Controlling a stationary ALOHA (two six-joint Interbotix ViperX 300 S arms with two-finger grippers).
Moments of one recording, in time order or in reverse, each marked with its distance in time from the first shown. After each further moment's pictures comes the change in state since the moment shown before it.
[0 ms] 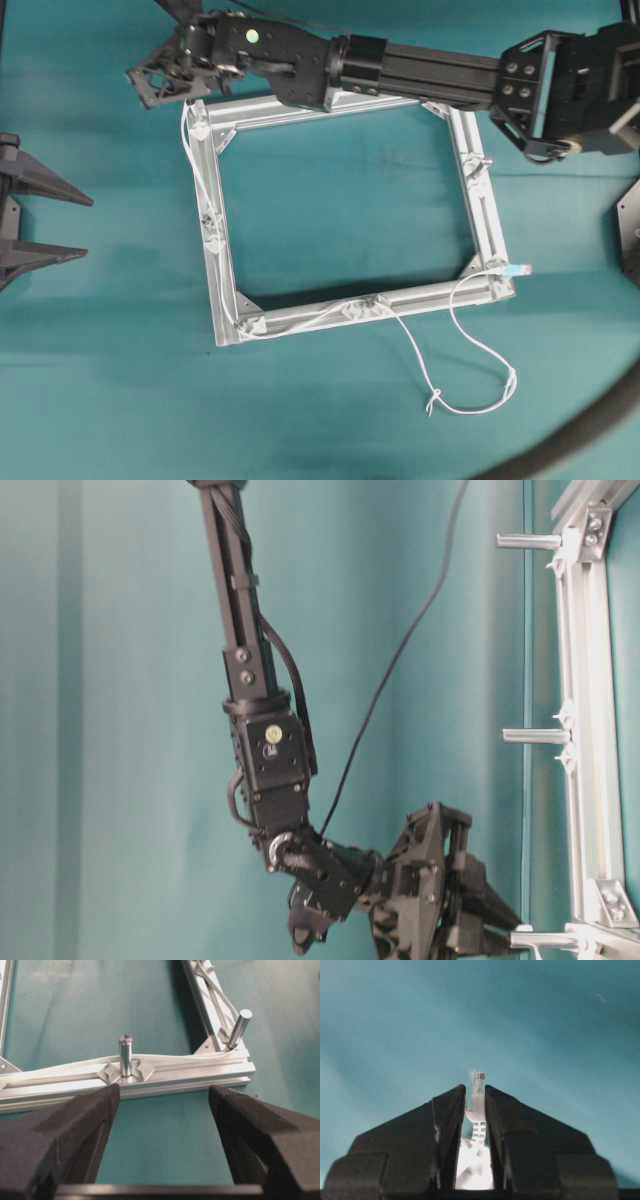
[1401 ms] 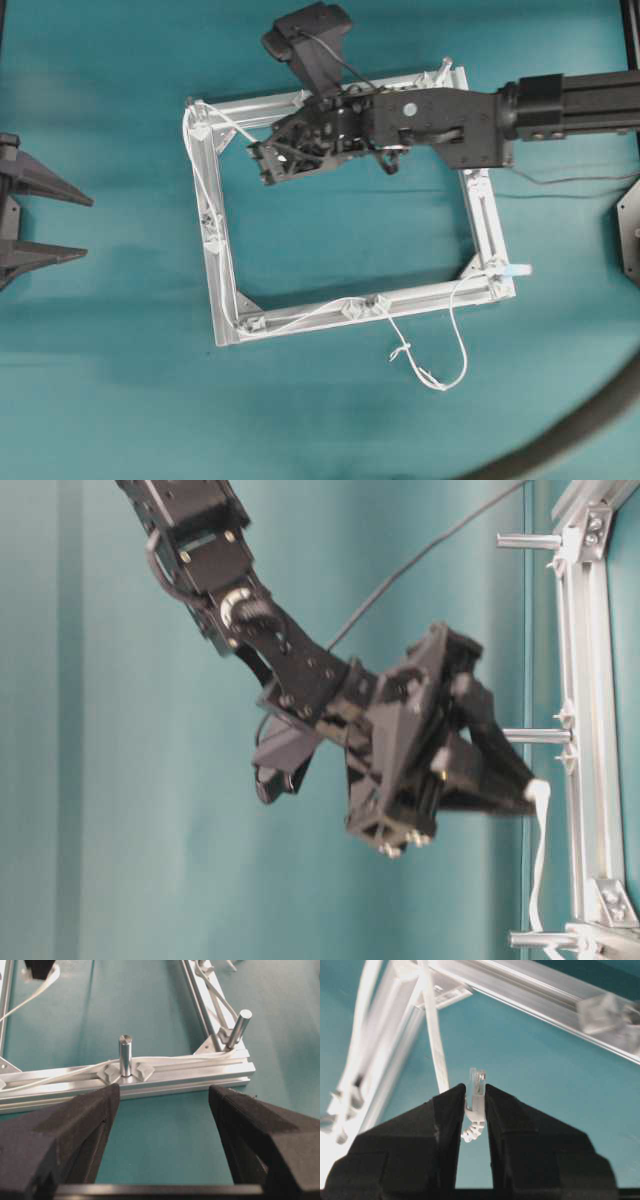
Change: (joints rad) left arm 0.000 0.000 -0.002 -0.002 0.000 0.000; right arm 0.114 -0.545 0.876 -0.040 -0.328 0.192
